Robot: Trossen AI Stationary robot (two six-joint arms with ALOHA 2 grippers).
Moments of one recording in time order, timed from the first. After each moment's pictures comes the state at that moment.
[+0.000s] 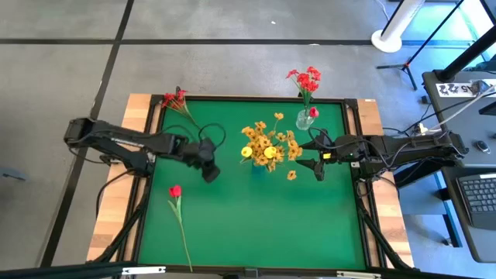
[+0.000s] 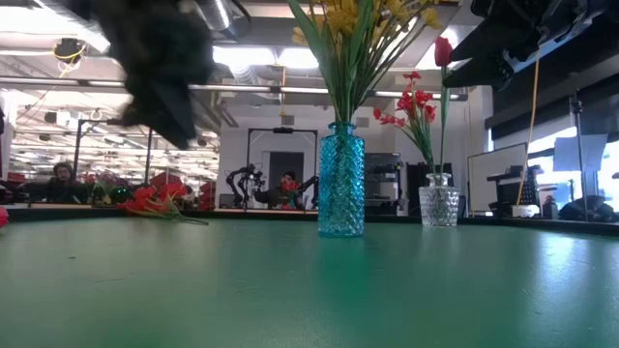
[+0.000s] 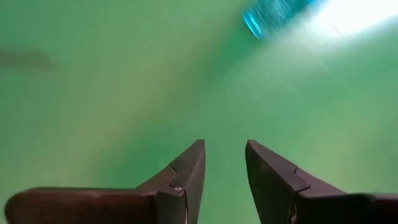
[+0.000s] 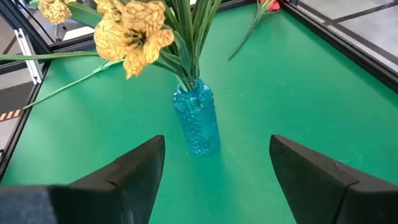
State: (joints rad) left arm -0.04 1.25 0.78 -0.55 -0.10 -0.81; right arm 0.09 0.79 0.65 -0.34 0.20 0.31
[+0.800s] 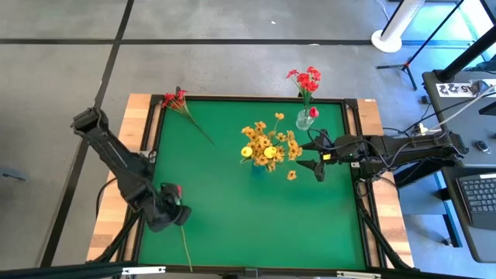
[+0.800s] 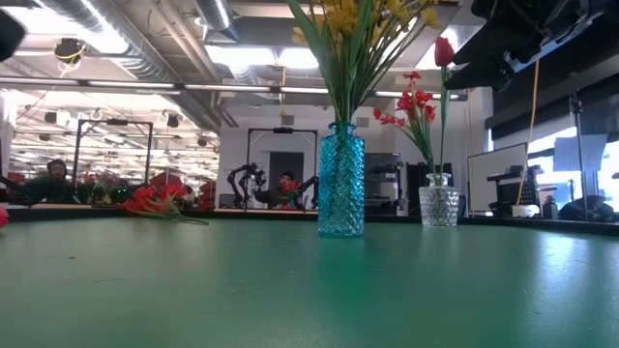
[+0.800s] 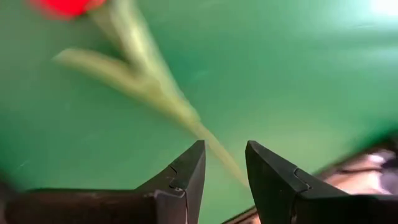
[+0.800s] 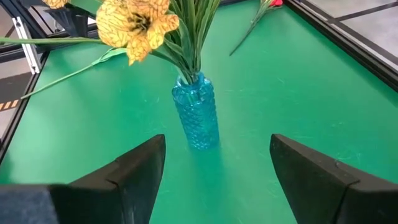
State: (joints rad) left arm -0.86 1.26 0.78 -0.74 -0.16 -2.13; right arm 0.09 0.79 0.65 -0.35 0.20 0.29
